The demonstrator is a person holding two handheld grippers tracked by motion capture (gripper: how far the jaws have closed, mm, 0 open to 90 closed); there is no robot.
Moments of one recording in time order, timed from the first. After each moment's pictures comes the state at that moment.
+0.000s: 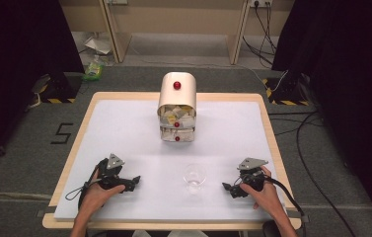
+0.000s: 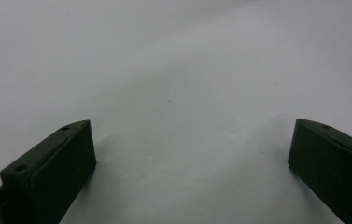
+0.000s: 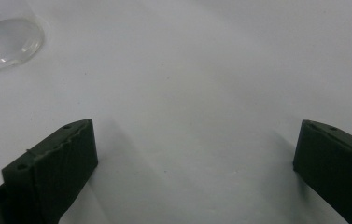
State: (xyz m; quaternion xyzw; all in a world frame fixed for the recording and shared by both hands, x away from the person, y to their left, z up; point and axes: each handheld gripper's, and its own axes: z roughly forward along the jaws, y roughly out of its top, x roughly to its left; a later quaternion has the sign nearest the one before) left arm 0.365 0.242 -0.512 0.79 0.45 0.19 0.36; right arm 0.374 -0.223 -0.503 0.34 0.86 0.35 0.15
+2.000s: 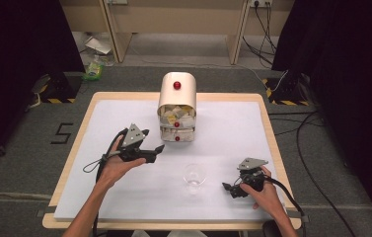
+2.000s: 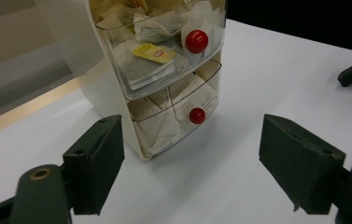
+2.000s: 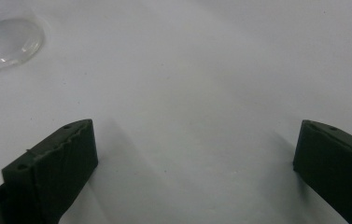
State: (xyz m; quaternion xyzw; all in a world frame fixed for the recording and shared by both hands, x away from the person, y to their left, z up) left arm 0.402 0.171 -0.413 0.78 0.31 0.24 0.48; right arm 0.374 -0.223 -0.504 0.34 0.86 0.35 0.15
